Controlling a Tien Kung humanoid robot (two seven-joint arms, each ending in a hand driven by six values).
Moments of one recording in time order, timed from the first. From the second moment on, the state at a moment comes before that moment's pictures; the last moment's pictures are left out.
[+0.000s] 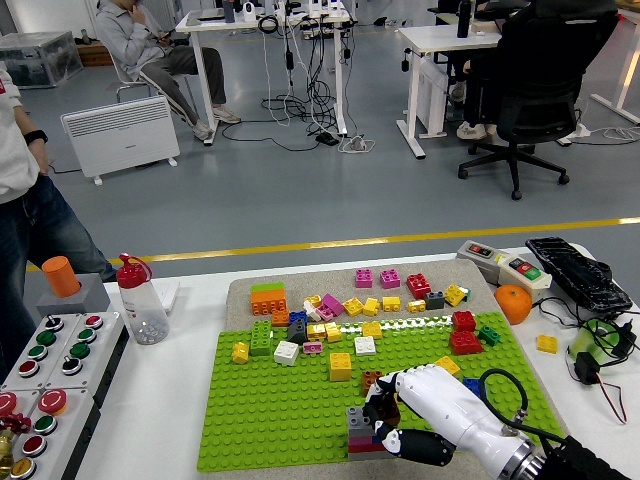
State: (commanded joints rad) left arm -0.11 0.03 -1.40 -0.18 1.26 0.15 0.18; right arm 0.36 -0.45 0.72 1.65 -1.94 -0.24 -0.01
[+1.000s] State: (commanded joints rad) left arm -0.11 0.03 -1.40 -0.18 1.26 0.15 0.18; right arm 0.36 -0.45 0.72 1.65 -1.93 -0.23 0.00
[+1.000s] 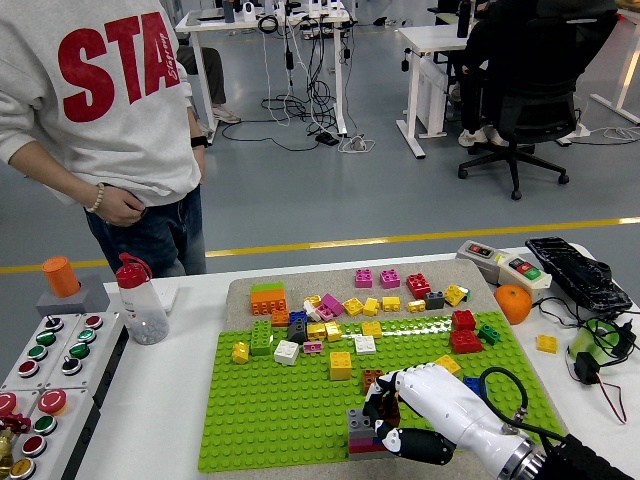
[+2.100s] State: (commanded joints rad) left arm -0.10 0.03 -1.41 -0.18 1.28 0.15 0.19; right arm 0.36 -0.46 0.72 1.65 -1.93 -0.23 0.00
